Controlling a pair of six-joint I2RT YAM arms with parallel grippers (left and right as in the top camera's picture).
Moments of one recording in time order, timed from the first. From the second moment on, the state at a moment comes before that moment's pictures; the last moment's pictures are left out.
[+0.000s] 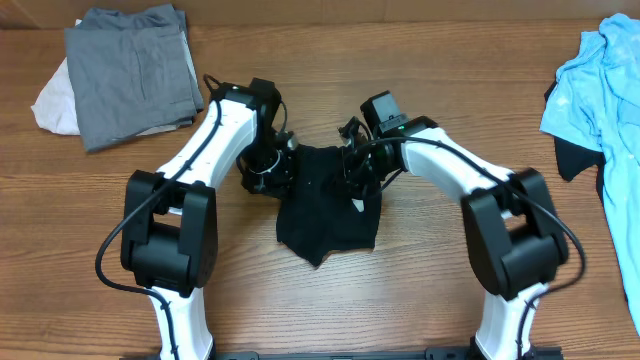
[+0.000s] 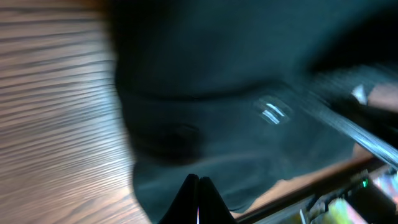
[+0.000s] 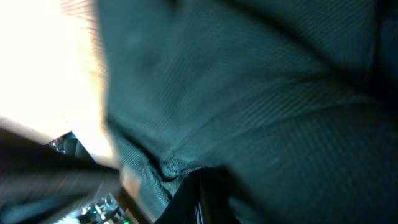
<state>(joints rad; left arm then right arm) -0.29 2.07 1.58 -1.27 0.42 -0.16 0.41 2.07 1.35 -0.60 -0.75 0.47</state>
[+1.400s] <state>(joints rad) -0.27 2.07 1.38 -1.09 0.38 -0.15 0.44 1.92 1.14 -0.74 -0.69 0.42</state>
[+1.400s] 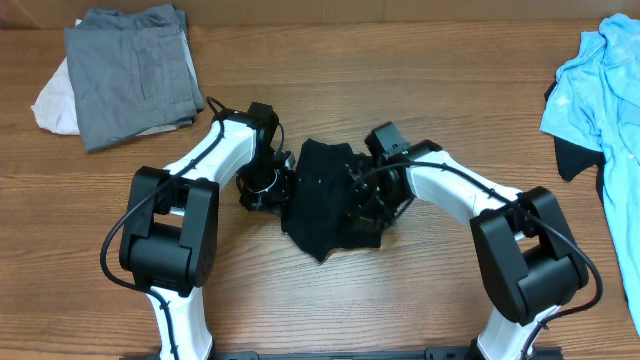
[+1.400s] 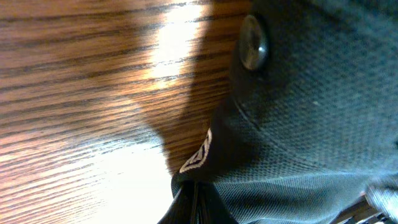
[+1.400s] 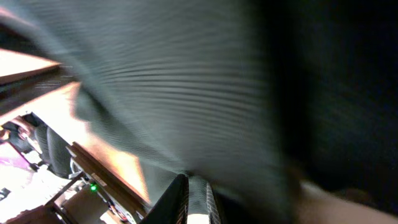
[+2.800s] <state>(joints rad) -0.27 2.07 1.42 -0.88 0.63 -0.12 0.34 1.79 1.62 -1.26 -0.44 0.36</state>
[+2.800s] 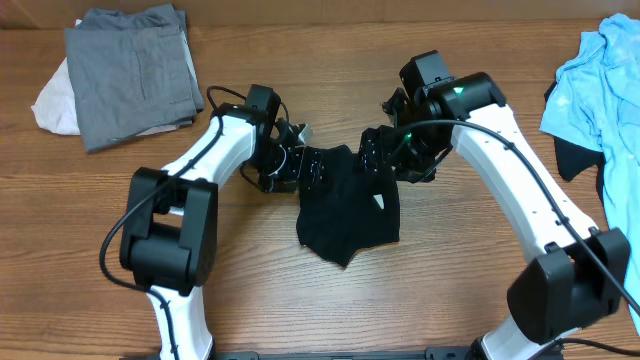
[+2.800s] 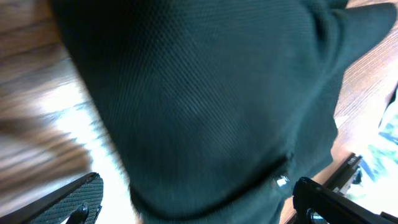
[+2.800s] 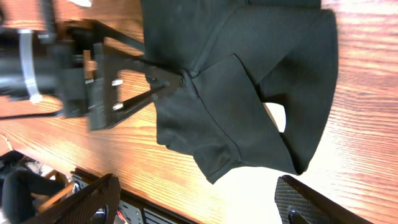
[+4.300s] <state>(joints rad) 0.03 2.23 1.75 -0.60 0.40 -0.11 0.33 1.75 1.63 -1.45 -0.41 0.36</state>
